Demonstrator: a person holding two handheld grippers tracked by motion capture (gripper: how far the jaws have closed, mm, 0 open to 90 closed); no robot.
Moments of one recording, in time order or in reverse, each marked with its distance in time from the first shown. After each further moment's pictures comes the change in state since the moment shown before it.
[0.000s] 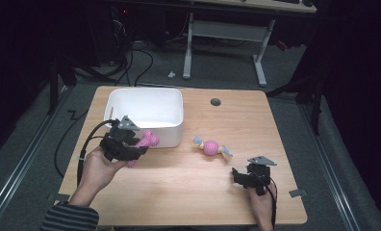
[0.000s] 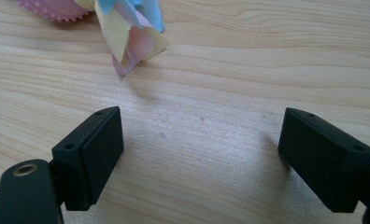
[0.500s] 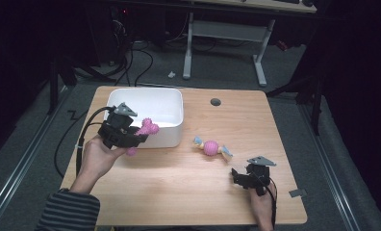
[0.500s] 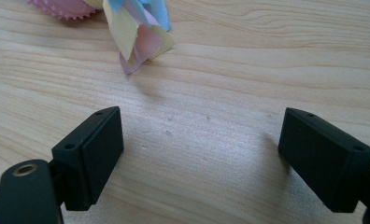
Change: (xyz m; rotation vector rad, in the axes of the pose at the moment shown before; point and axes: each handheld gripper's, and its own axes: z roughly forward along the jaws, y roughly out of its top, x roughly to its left) left arm 0.021 0.025 -0.005 -0.032 -0.011 -0.030; right arm 0.001 0.000 -0.001 0.001 0.012 -0.016
